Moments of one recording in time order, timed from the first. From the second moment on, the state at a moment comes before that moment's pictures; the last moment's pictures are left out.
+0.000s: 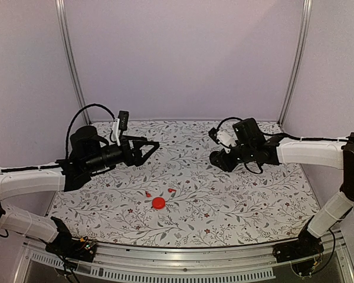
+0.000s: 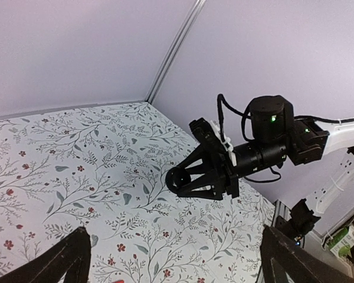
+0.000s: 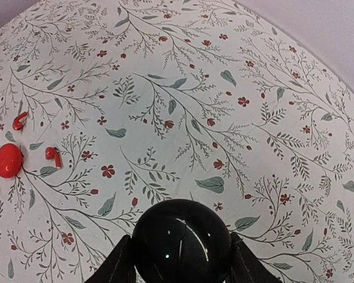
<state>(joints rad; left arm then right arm) -0.70 1.19 0.62 0.52 0.30 -0.46 0.70 1.55 1.01 -0.17 -0.06 -0.15</state>
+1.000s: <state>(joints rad) -0.71 1.24 0.63 0.02 0.17 -0.41 0.49 1.92 1.10 -0.16 -0.18 -0.03</state>
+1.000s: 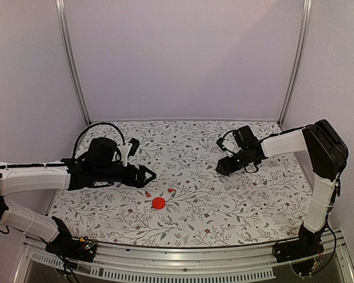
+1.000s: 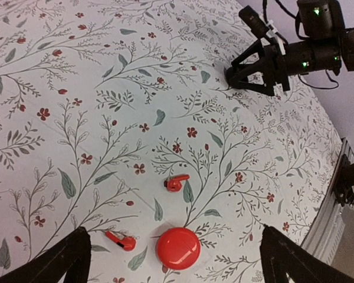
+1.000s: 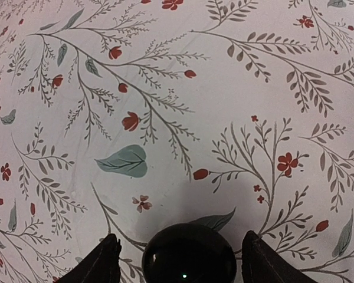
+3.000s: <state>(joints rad) -0.92 1.79 1.14 -0.74 0.17 0.22 0.49 1.22 0.94 -0.07 -0.26 0.02</state>
